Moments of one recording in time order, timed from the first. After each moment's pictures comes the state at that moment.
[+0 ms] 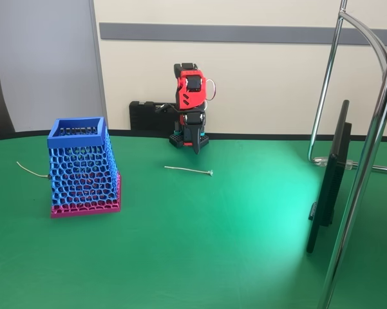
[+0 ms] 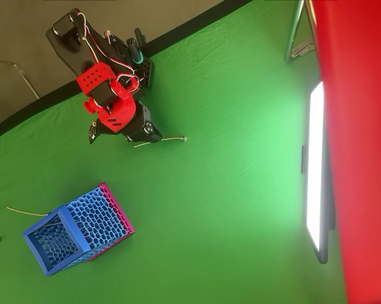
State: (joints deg) arm -8.1 148.4 152.4 61.3 14.9
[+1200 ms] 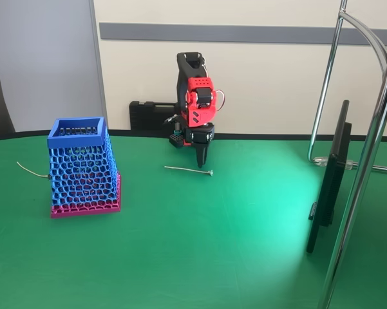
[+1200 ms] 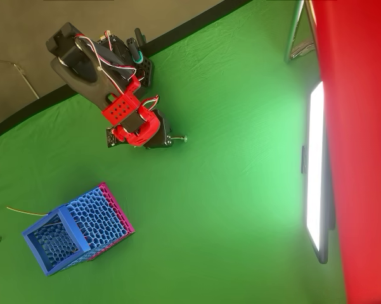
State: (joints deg) arm -14.4 107.6 136.1 58.5 29.1
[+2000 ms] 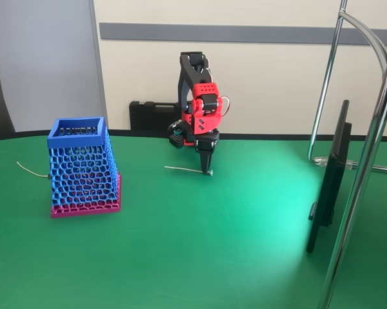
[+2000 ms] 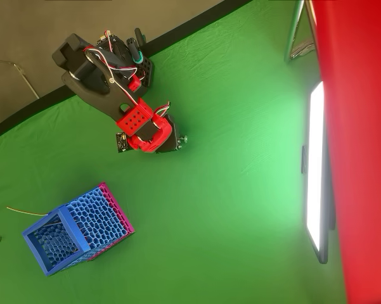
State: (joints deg) arm -17.1 95.8 128.5 56.8 32.0
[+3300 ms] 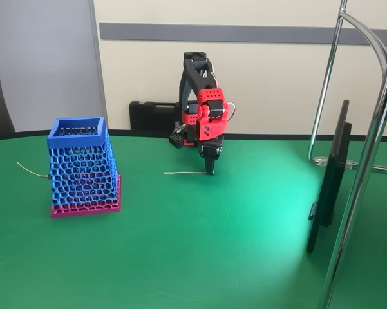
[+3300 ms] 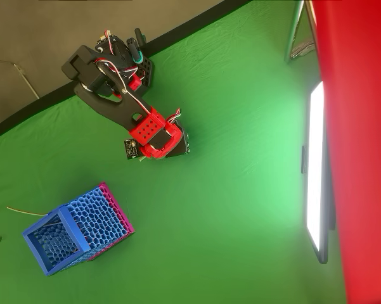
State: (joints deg) arm -19.2 84.6 118.4 60.5 31.4
